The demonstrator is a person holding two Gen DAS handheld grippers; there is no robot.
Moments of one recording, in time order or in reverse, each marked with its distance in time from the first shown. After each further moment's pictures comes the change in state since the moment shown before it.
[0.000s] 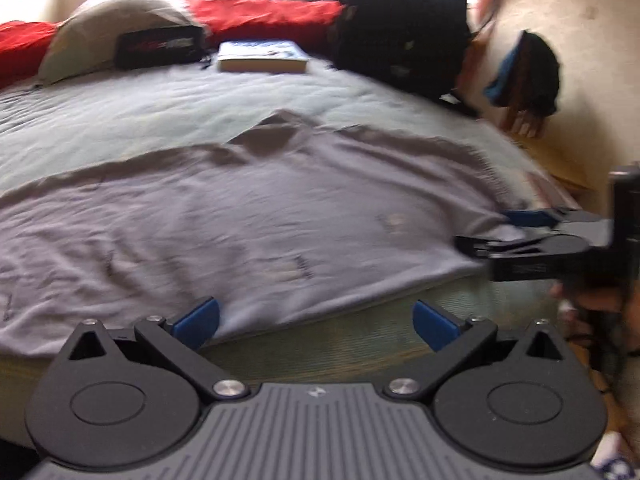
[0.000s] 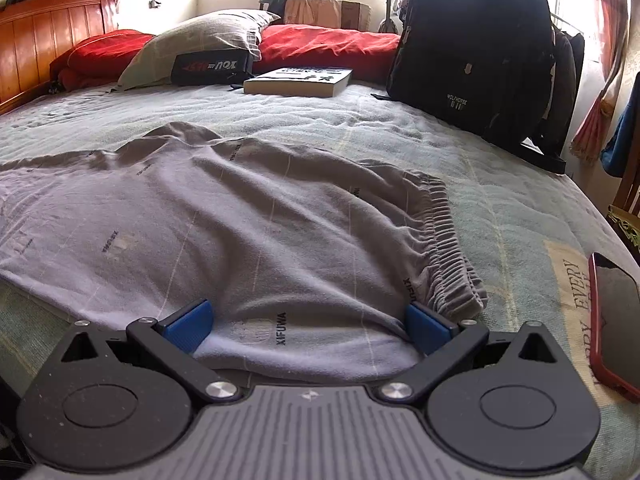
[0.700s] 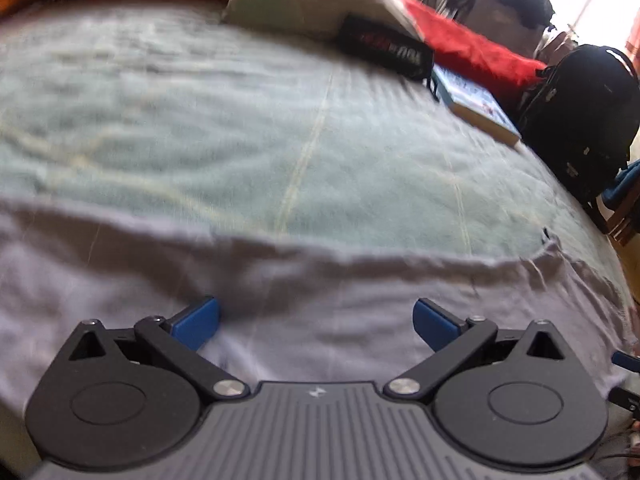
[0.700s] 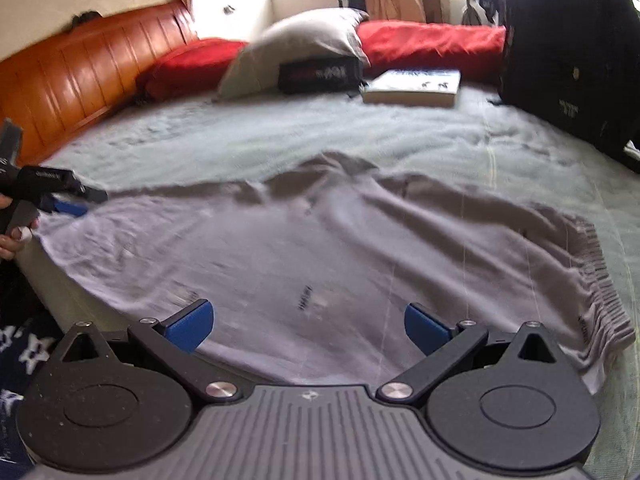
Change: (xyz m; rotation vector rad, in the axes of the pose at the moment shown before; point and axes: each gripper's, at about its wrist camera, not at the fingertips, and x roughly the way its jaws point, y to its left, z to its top) left arm -0.012 0.266 0.046 -0.375 0.076 0.163; right arm -0.007 0.063 0.034 0.002 0.042 0.307
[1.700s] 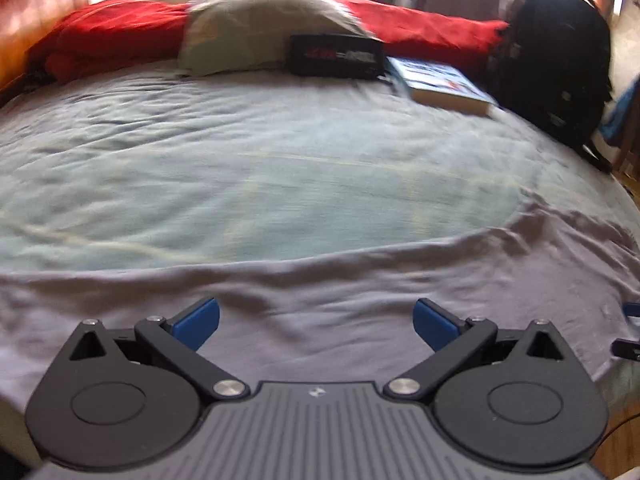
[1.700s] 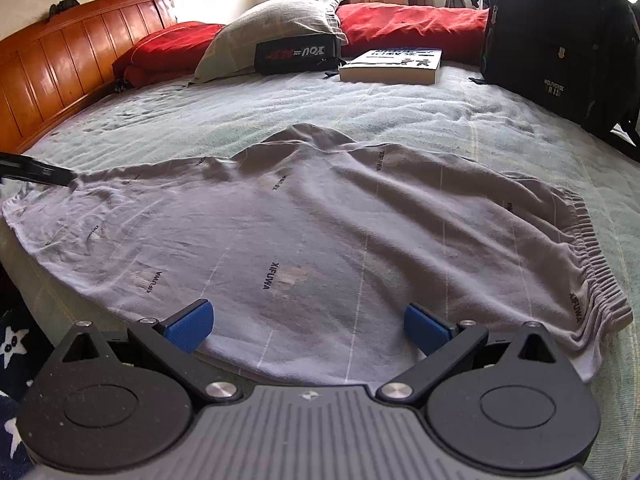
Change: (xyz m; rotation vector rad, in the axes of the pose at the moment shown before) left arm -0.041 -0.042 -0.014 0.208 -0.081 0.132; right arm 0.011 -0.008 -0.008 0.009 0.041 -0.047
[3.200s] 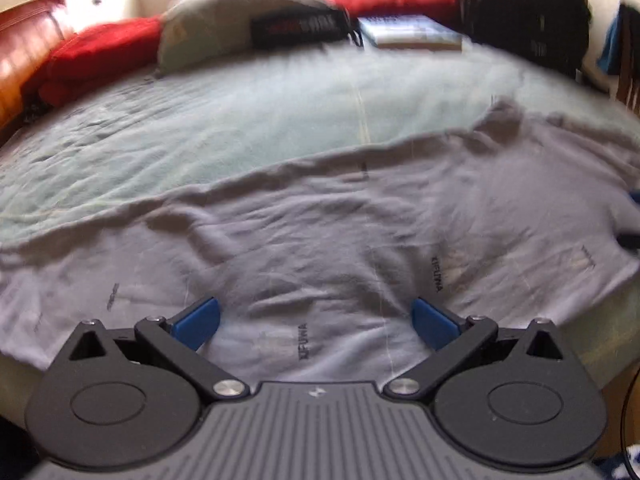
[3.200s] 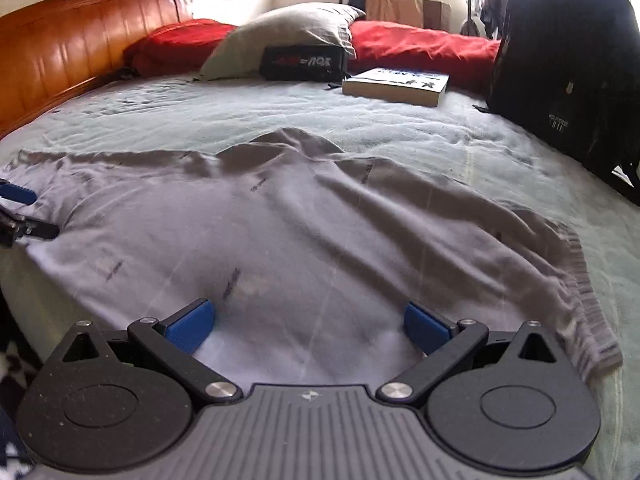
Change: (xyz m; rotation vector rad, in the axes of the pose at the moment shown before) left arm 0.014 -0.085 -0.066 0.160 -0.005 0.050; right arm 0.008 -0.012 -0.009 -0.122 -0.061 -0.033
